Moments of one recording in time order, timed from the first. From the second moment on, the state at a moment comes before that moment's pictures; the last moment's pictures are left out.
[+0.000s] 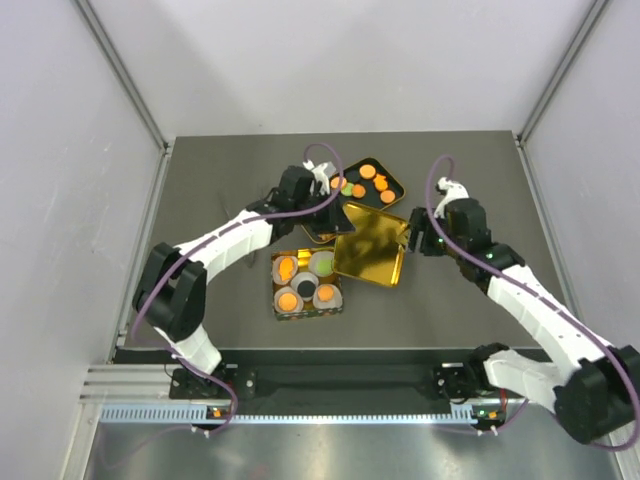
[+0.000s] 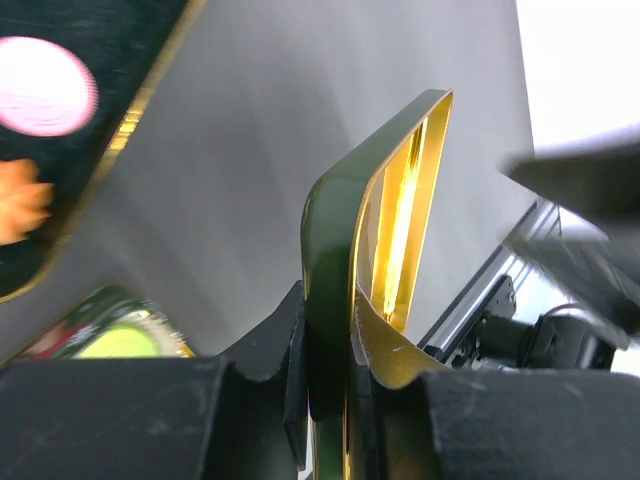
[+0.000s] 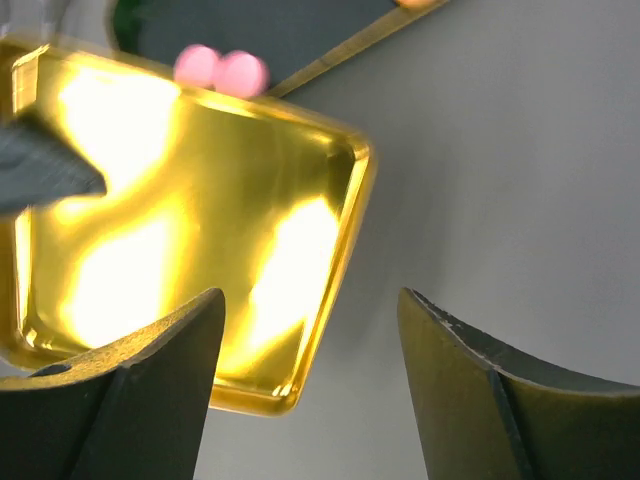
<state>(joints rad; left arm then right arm) -0.58 1.68 1.20 -0.13 0.45 -0.63 0.32 1.08 0.77 -0.31 -0.13 0.44</state>
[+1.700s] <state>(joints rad) -0.40 1.46 1.30 -0.47 0.61 -0.72 1.31 1.54 0.83 0.49 1.15 -0.89</state>
